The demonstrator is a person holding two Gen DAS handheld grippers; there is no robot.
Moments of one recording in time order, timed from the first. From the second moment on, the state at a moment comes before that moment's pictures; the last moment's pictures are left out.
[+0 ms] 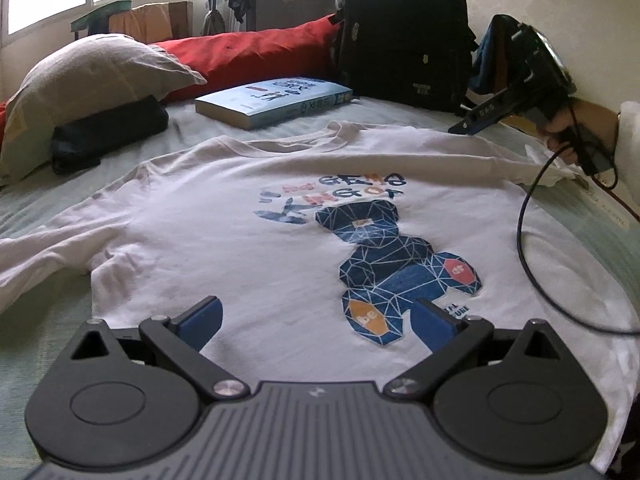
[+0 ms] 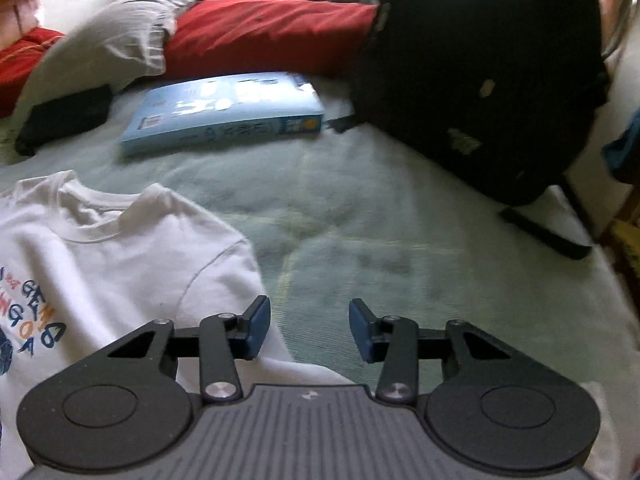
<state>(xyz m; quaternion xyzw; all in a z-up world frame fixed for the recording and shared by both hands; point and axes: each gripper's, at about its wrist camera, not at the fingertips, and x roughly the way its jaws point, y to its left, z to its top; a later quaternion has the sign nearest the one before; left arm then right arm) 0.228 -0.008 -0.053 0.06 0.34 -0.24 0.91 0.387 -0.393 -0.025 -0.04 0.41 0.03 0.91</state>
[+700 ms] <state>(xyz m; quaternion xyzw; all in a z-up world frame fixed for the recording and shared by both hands) 0.230 -0.012 -0.060 0.07 0.35 -0.23 0.91 0.409 -0.357 -0.034 -0.10 0.40 0.04 0.91</state>
